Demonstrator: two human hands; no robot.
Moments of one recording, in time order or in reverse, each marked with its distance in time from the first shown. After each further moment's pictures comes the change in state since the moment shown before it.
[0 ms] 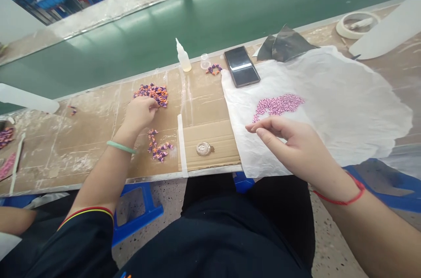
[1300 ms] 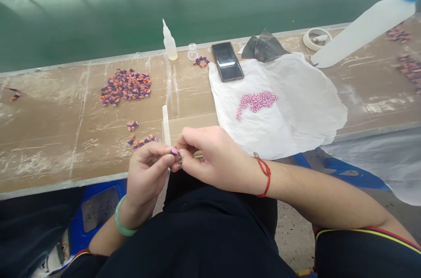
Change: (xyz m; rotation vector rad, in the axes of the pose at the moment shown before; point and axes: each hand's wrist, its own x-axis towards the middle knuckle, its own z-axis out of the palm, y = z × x) left_hand -0.139 0.155 -0.023 -1.979 0.085 -0.310; right_hand -0.006 -0.080 0.055 0.148 -0.378 -0.521
